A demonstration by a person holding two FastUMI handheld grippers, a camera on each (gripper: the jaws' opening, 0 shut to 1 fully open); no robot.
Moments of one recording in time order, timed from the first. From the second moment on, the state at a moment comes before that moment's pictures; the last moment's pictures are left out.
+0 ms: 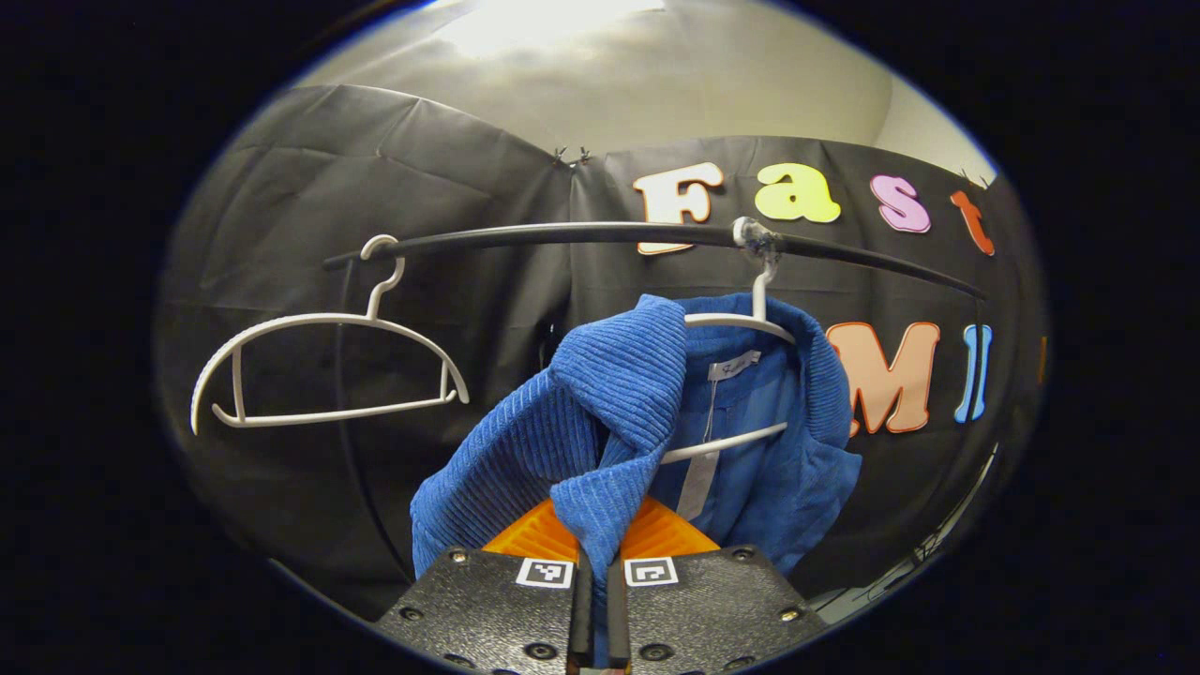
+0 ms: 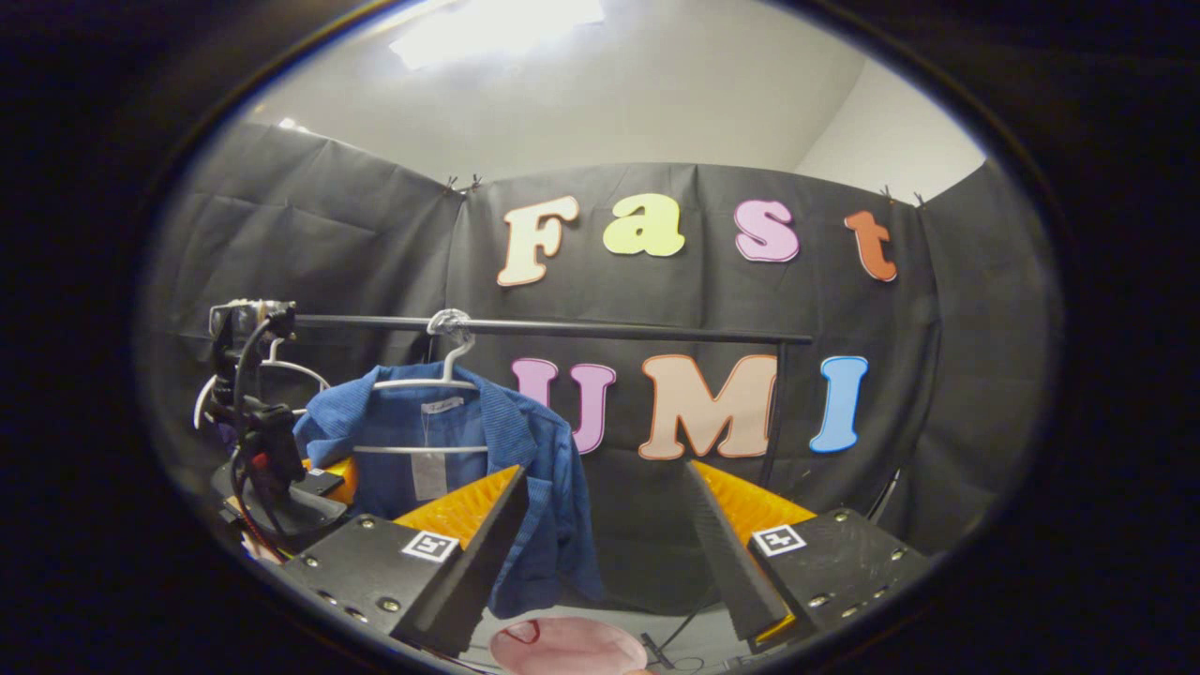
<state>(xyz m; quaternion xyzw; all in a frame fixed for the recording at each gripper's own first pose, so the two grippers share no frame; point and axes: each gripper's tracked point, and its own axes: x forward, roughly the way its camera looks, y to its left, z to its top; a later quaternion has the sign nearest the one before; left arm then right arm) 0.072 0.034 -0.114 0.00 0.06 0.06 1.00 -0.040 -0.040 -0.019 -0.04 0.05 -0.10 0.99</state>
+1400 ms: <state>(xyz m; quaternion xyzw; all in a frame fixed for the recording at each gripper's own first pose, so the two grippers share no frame) 0.047 0.031 -0.095 0.00 0.08 0.01 1.00 0.132 0.039 -0.171 0.00 0.14 0.04 0.99</state>
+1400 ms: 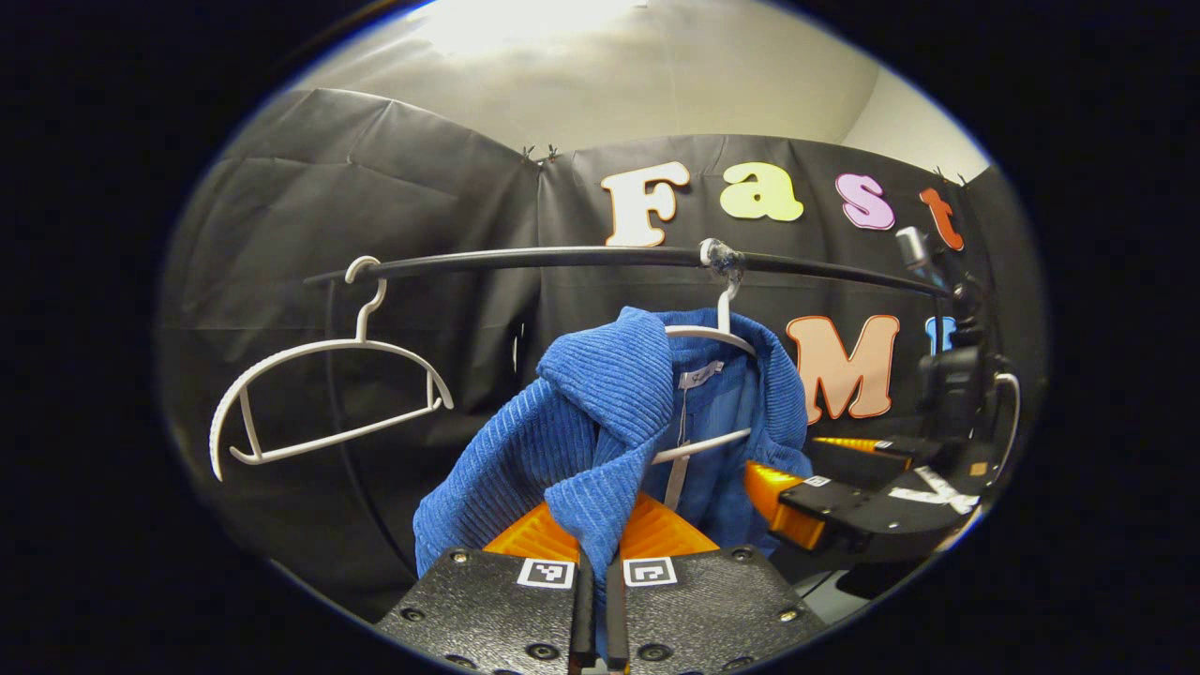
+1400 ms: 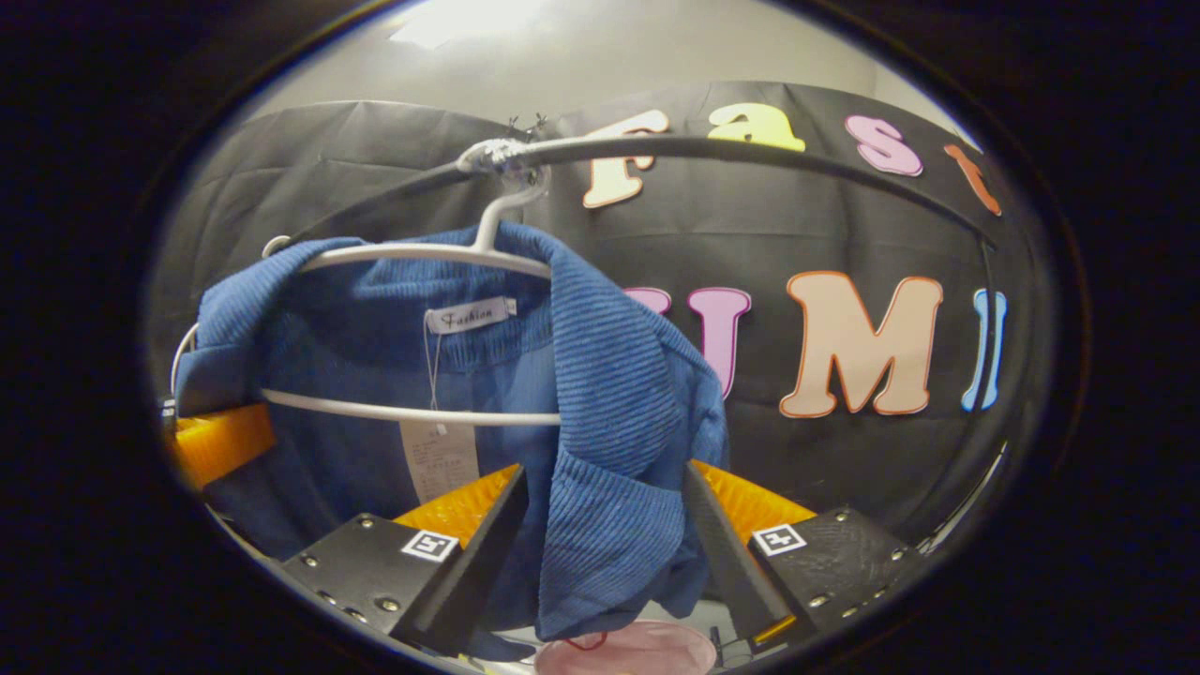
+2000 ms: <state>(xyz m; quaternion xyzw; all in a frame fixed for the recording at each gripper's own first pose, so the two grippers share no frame) 0.043 0.032 -0.091 -0.02 0.09 -0.01 1.00 0.153 0.015 -0.181 0.00 0.16 0.00 0.99</state>
